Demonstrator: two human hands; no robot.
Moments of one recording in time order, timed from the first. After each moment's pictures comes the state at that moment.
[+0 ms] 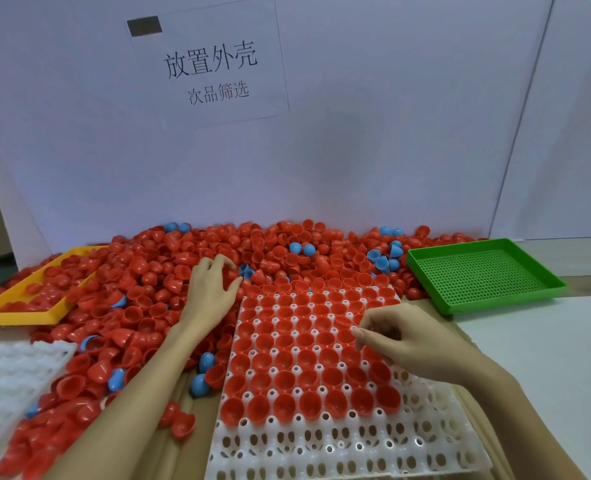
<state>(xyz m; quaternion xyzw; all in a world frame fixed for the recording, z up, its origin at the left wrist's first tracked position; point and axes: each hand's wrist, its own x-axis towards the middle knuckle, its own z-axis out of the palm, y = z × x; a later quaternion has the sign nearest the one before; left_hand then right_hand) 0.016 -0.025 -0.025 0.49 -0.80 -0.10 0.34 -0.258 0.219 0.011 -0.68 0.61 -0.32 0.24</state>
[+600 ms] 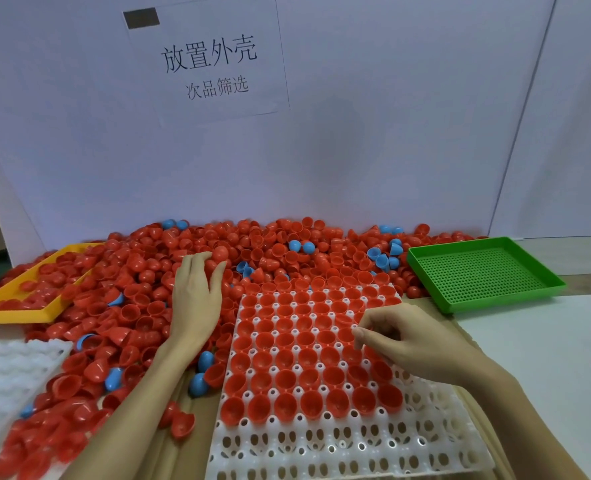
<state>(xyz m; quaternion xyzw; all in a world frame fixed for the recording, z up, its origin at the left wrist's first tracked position) 0.022 0.007 -0.019 0.48 -0.74 -0.08 0.47 -0.256 0.218 0.010 -0.68 0.62 -0.31 0.25</state>
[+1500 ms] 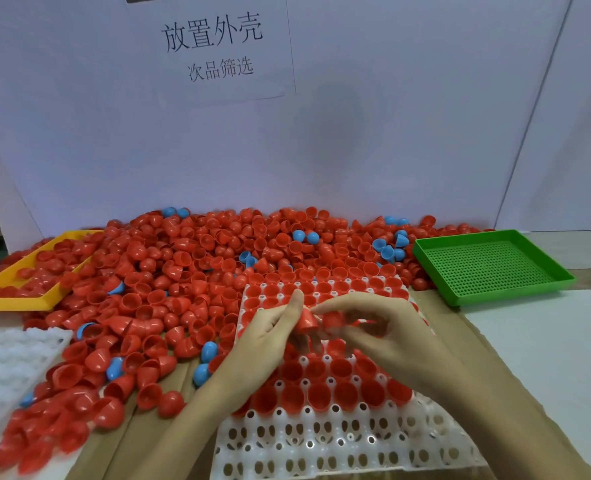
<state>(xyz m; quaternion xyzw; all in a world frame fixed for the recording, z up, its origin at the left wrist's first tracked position) -0.012 0.123 -0.011 0.27 -0.73 -0.54 0.32 -0.209 0.210 0.003 -0.69 0.50 -0.48 0.21</state>
